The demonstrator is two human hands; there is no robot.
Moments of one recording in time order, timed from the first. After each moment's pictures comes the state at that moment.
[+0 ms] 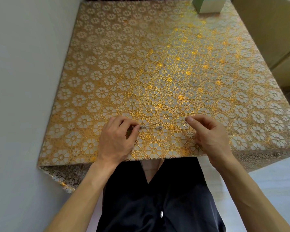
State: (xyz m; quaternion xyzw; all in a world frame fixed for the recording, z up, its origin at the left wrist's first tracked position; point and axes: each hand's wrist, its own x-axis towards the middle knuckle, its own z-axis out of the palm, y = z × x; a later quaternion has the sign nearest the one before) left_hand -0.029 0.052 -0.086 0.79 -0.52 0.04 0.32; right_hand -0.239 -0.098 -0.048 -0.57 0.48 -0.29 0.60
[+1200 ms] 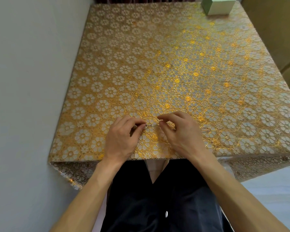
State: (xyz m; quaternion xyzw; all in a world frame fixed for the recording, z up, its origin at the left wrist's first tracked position) left_hand -0.028 0.055 -0.080 0.79 -0.49 -0.02 0.37; right_hand -0.178 -0.072 -0.059 -0.86 0.36 -0.20 0.31
